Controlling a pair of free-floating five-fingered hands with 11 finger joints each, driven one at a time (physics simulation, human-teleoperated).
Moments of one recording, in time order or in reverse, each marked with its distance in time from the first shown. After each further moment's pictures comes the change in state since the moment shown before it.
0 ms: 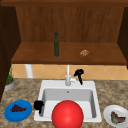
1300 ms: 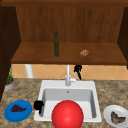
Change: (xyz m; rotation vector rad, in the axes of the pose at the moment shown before) left hand 0.000 0.000 0.000 0.000 0.000 0.000; right hand -0.003 -0.055 -0.060 0.031 0.116 0.042
